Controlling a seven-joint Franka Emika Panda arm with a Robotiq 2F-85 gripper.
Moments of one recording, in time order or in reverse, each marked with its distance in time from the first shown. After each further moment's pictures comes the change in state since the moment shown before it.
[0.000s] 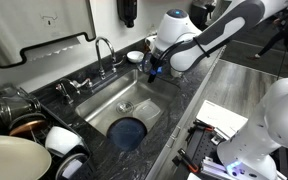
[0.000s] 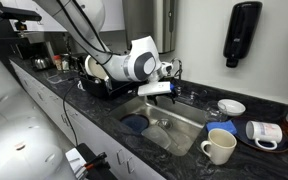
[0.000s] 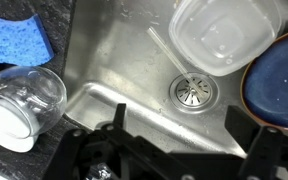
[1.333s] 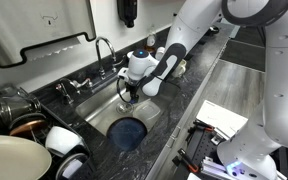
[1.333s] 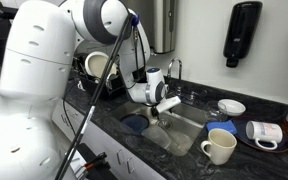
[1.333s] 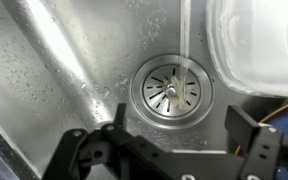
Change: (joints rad) arm -0.068 0.650 0.152 0.376 -0.140 0.209 -0.418
